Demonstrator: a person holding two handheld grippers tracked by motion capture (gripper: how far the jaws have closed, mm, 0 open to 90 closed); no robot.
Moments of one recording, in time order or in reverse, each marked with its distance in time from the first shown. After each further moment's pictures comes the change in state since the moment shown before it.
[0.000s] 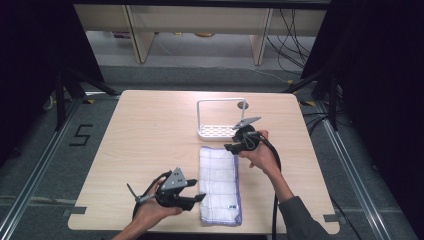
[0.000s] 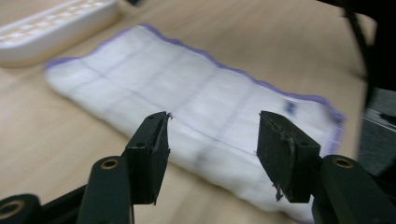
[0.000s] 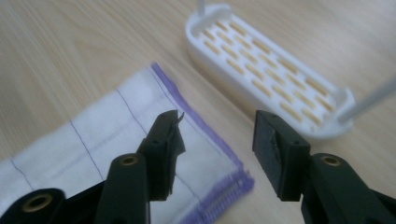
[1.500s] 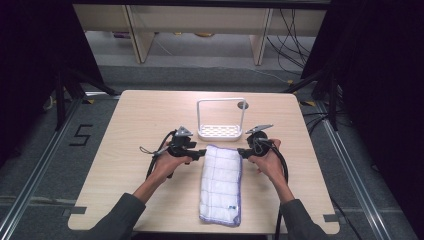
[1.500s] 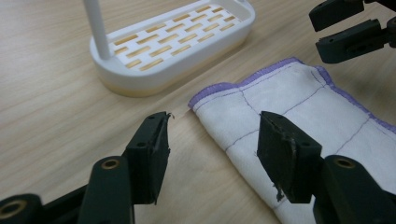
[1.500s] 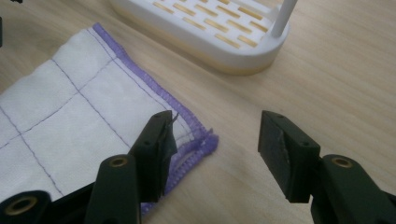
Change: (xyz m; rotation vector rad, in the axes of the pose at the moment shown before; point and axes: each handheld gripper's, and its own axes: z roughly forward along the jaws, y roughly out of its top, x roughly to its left) left arm 0.102 0.045 0.082 0.086 0.107 -0.175; right arm -0.016 -0.033 -0.001 0.050 -0.124 0.180
